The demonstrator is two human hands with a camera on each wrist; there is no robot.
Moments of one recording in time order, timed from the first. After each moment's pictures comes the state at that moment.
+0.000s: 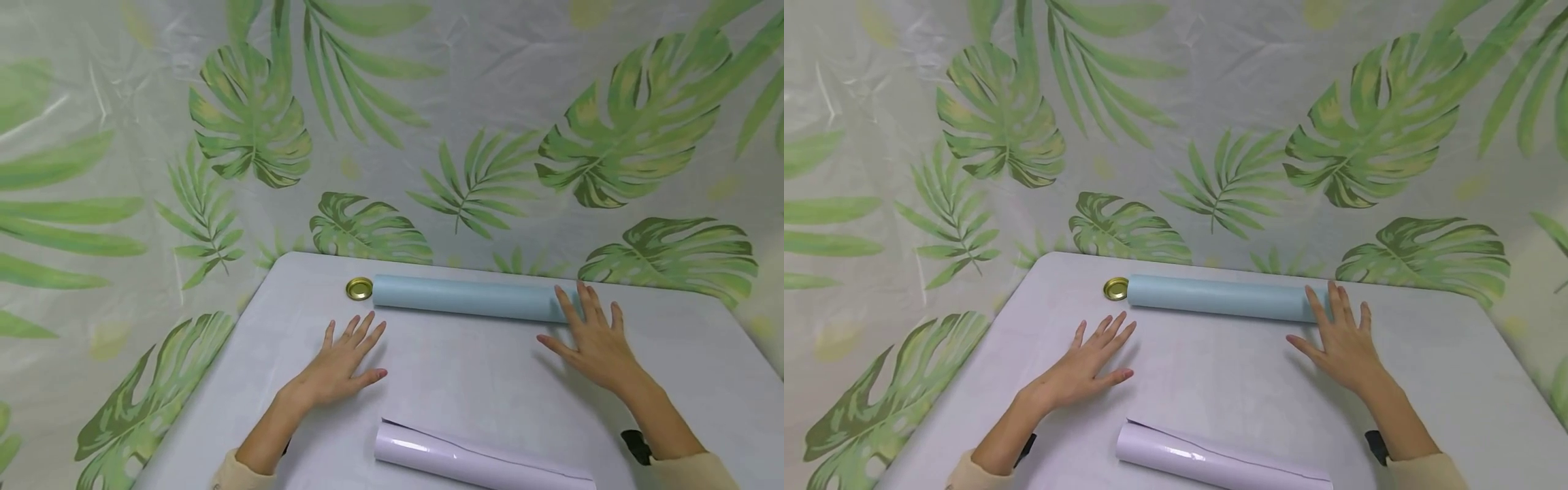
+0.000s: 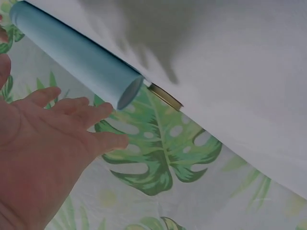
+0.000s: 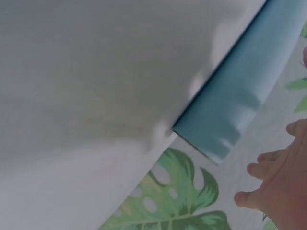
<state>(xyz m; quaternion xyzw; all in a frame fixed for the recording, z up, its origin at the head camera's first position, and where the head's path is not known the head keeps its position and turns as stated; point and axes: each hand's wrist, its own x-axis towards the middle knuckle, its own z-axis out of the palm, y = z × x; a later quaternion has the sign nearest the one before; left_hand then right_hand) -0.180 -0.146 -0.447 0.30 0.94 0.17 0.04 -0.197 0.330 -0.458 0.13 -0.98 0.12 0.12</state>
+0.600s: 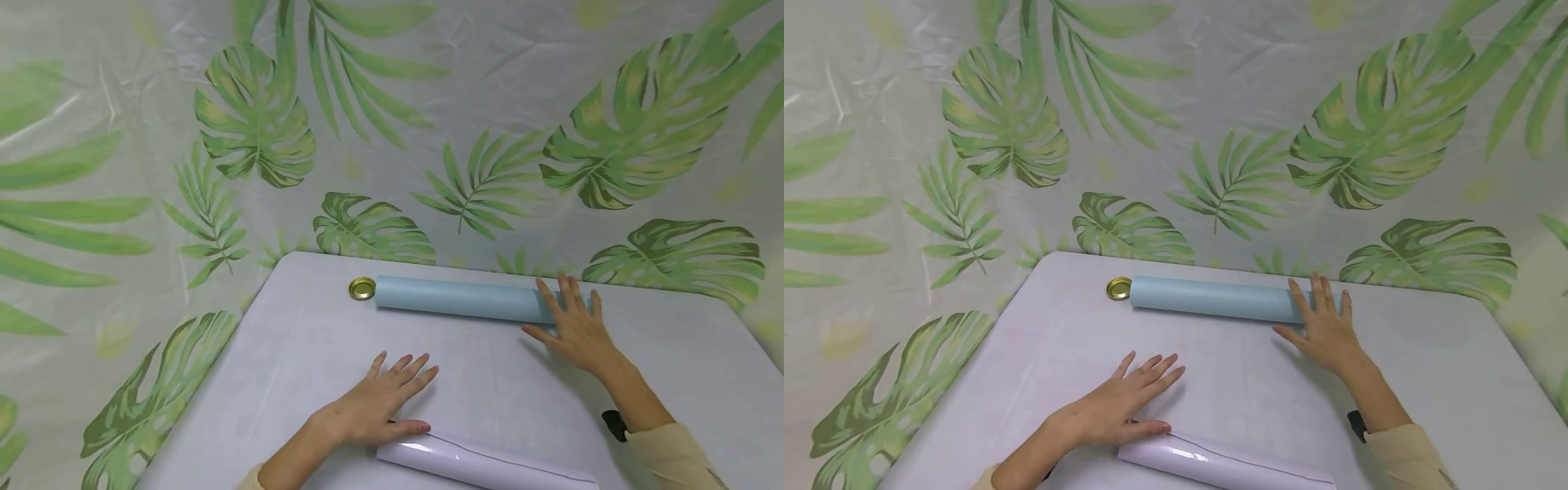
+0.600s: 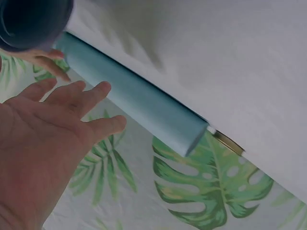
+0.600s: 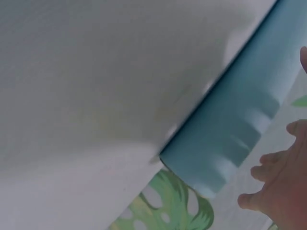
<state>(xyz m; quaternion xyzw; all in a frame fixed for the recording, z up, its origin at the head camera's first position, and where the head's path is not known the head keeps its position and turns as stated) -0.139 -0.096 -0.443 0.41 0.89 0.14 0.09 -0.229 0.312 -0.461 0.14 -0.98 0.11 0.11</state>
